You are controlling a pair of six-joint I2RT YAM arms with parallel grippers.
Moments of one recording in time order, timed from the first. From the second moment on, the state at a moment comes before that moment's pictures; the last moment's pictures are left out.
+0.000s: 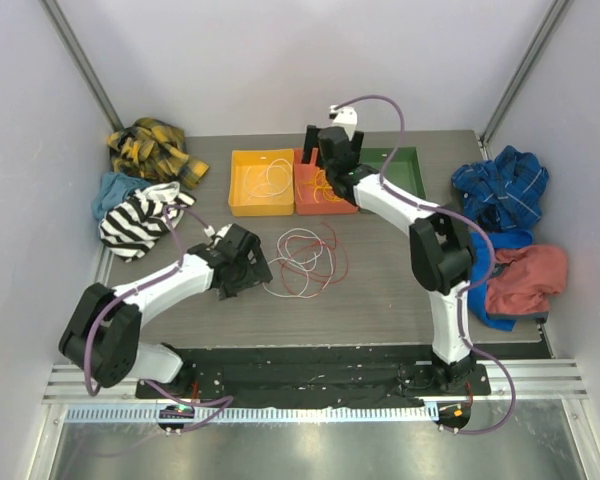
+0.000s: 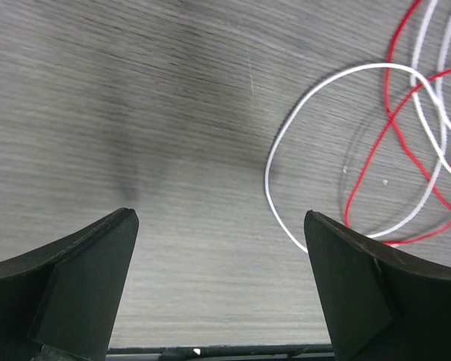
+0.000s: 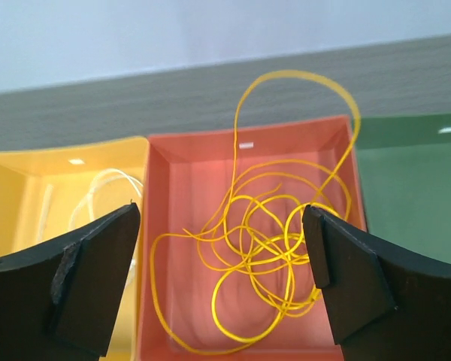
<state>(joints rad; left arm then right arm) -0.57 1.41 0.77 -0.52 -0.14 -0.92 0.54 2.12 1.71 0.05 0.47 0.34</state>
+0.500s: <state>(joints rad) -0.57 1.38 0.92 -0.48 -0.22 -0.82 0.65 1.18 1.01 0.12 0.47 0.48</state>
